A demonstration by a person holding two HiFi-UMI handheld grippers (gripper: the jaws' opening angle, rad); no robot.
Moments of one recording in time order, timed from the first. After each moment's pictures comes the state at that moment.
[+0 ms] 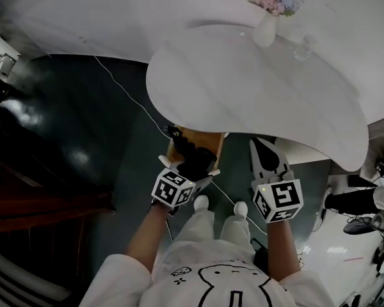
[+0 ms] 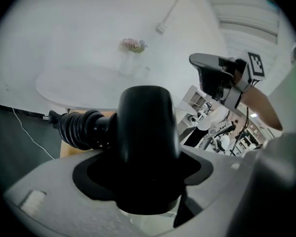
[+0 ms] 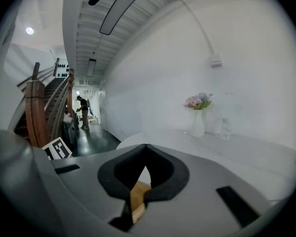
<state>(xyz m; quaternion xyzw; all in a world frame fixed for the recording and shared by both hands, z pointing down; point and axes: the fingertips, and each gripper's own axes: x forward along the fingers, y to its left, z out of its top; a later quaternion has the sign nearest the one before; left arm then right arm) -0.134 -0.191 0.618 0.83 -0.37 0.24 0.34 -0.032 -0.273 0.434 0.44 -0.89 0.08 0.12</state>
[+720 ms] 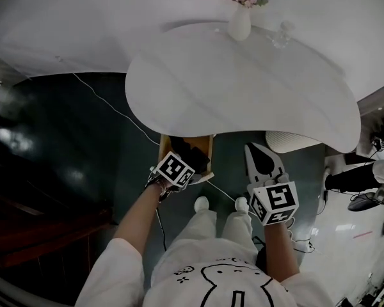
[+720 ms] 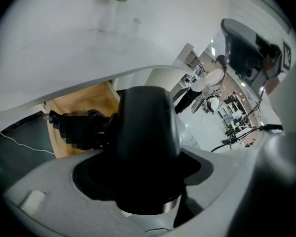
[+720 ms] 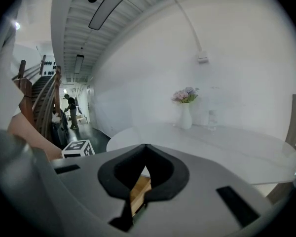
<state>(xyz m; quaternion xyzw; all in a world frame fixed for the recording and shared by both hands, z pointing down) -0.140 -0.215 0.688 0.79 -0.21 0.45 0.35 -0.008 -0.270 0.458 0.49 -0.85 0.11 0.13</state>
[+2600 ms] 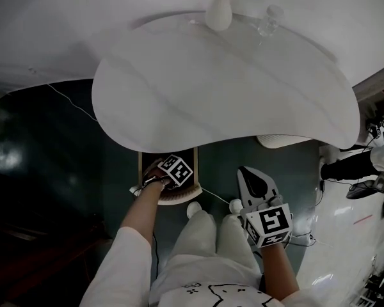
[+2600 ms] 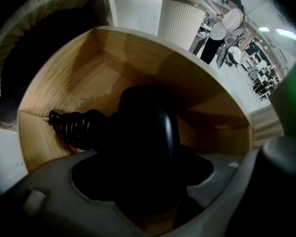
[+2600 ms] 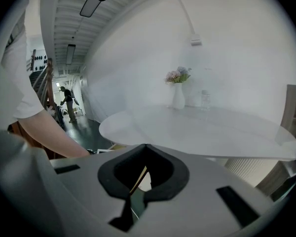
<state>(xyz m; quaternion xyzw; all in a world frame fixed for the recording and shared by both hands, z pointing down) -0.169 -0.282 0.850 0.69 -0.22 0.65 0.21 0.018 -0.266 0.541 0.51 -0.83 0.16 0.18</state>
